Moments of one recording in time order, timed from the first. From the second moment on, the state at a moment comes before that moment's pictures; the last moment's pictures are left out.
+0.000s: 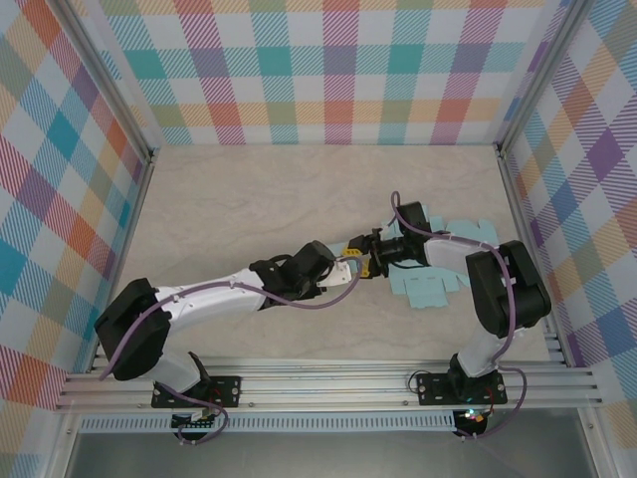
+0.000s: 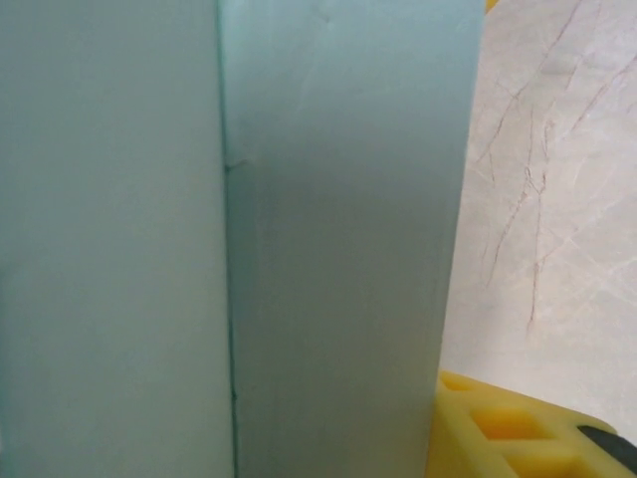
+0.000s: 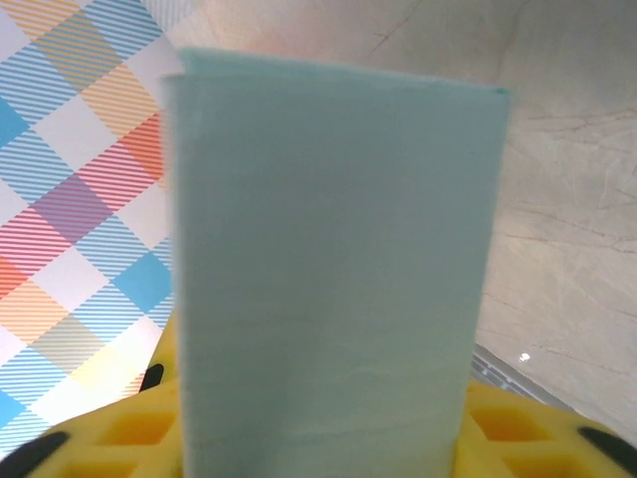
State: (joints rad) left arm -0.95 1.50 0.97 -0.38 -0.36 0.62; right arm 0.35 1.69 0.85 -0.10 -1.08 1.23
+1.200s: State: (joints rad) left arm -0.72 1.77 1.36 -0.92 0.07 0.55; right arm 0.17 1.47 0.81 -0.48 -0.82 0.79
